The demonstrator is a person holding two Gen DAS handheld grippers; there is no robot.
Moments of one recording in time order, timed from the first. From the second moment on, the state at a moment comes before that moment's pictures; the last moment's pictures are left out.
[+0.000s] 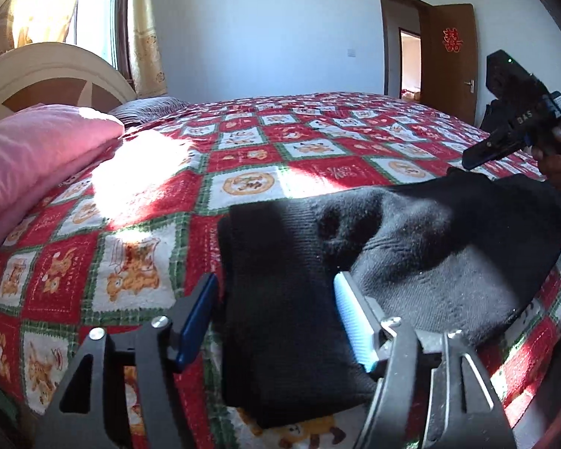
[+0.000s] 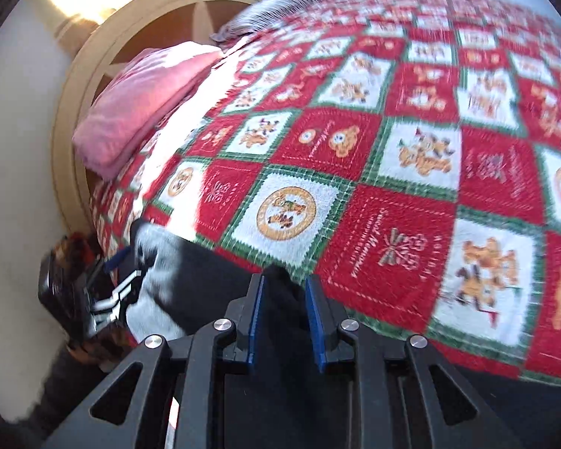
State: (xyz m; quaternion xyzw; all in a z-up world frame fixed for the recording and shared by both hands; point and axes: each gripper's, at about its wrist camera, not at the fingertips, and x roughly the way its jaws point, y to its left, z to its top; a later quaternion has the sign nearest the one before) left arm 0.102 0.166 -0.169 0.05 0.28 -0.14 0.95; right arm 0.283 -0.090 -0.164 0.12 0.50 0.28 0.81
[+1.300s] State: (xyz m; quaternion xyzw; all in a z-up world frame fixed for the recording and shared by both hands) left arm 0.129 0.188 -0.168 0.00 0.27 0.00 0.96; right arm 0.287 -0.083 -0.161 0.18 0.46 0.27 0.82
